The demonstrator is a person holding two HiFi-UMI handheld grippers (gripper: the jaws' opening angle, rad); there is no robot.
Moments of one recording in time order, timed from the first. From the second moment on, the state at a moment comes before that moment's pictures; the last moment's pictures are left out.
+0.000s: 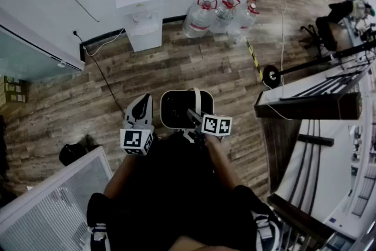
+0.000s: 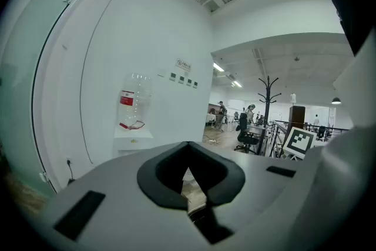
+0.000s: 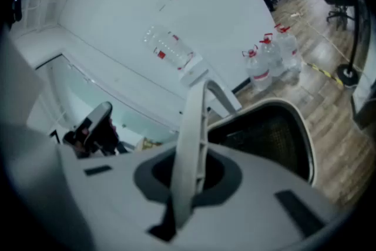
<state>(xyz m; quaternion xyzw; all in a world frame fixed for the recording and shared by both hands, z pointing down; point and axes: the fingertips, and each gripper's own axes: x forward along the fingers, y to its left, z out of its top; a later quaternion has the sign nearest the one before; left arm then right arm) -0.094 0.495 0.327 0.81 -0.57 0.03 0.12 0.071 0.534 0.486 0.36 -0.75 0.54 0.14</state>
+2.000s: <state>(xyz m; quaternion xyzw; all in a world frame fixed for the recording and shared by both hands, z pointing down) -0.033 0.381 0.345 0.79 -0.60 0.03 0.12 0.137 0.412 0.516 0.33 -0.75 0.56 0.15</state>
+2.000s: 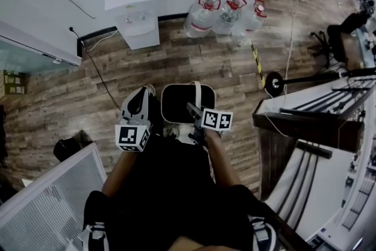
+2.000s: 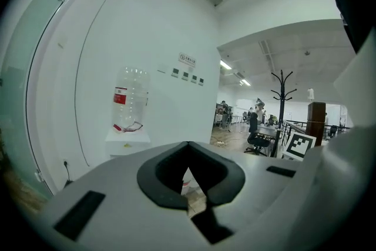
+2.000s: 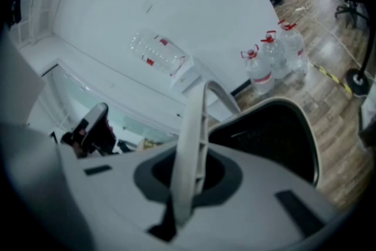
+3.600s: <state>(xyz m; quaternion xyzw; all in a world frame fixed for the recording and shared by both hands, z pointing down) -0.130 0.032 0.340 0.79 -0.60 0.00 0.14 0.040 0.033 0.581 0.31 -0.75 0.54 0.22</state>
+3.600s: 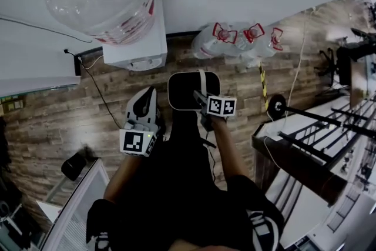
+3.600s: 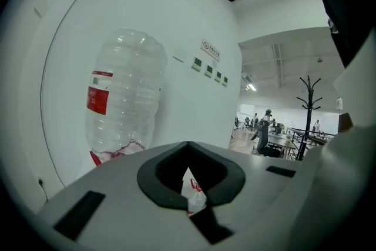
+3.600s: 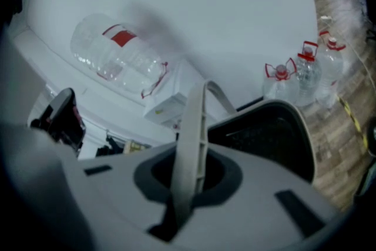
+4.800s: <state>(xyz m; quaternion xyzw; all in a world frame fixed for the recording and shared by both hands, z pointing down) -0.067 -0.129 0.450 0.76 -0.62 0.02 0.18 0.020 -0.146 0.810 0.27 -0.76 0.53 0.28</state>
